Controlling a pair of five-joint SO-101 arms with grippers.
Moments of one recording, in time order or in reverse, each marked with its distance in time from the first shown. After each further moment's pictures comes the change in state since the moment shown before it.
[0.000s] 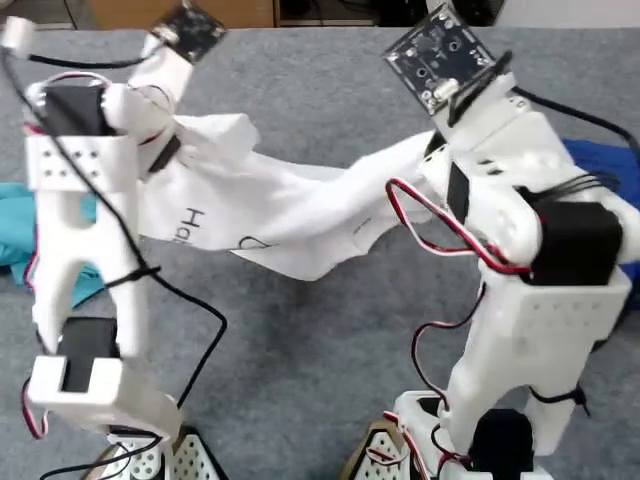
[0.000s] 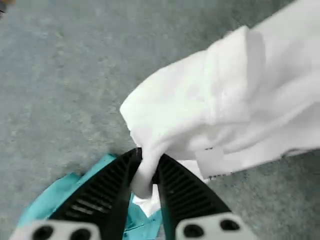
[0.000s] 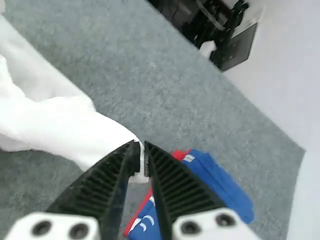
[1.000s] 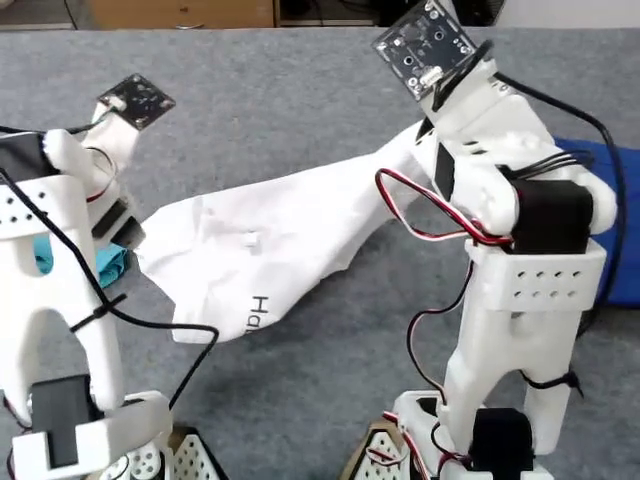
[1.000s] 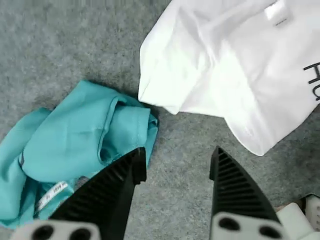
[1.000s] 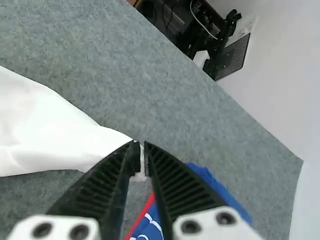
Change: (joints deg) left arm -10.4 -15.6 30.5 0.0 -13.3; right arm -0.5 0.0 11.3 -10.6 1.8
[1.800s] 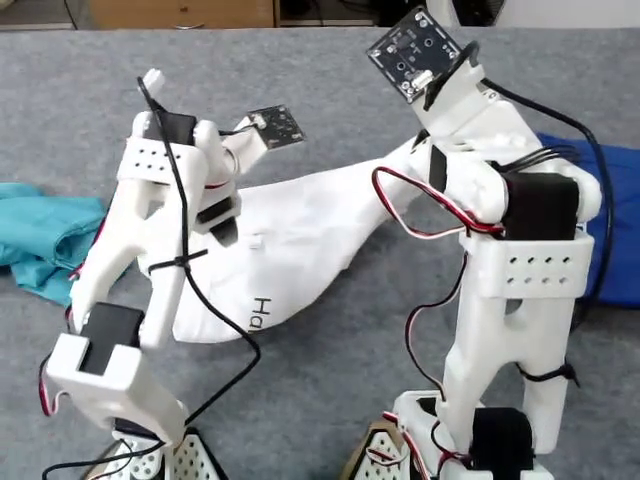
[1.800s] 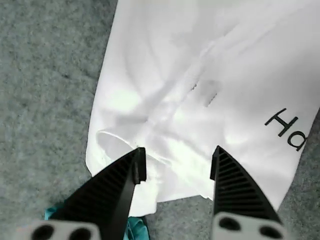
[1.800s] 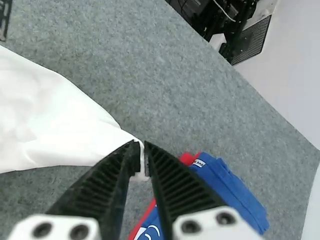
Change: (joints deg) left arm 20.5 22.1 0.0 -15.0 -2.3; right arm 0.0 0.1 5.0 -0.1 0.0
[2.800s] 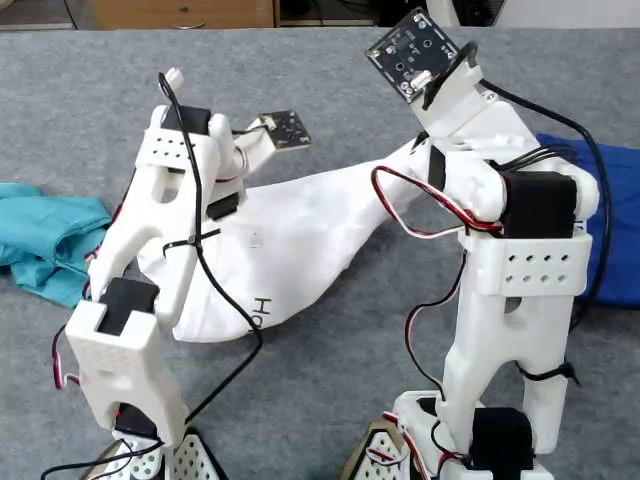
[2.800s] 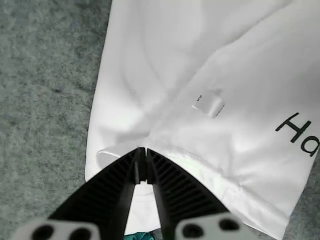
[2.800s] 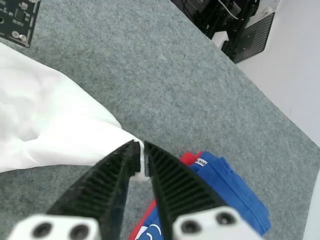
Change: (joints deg) left arm 0.2 9.8 -8.4 2.3 -2.3; right arm 0.0 0.2 0.4 0.0 0.0
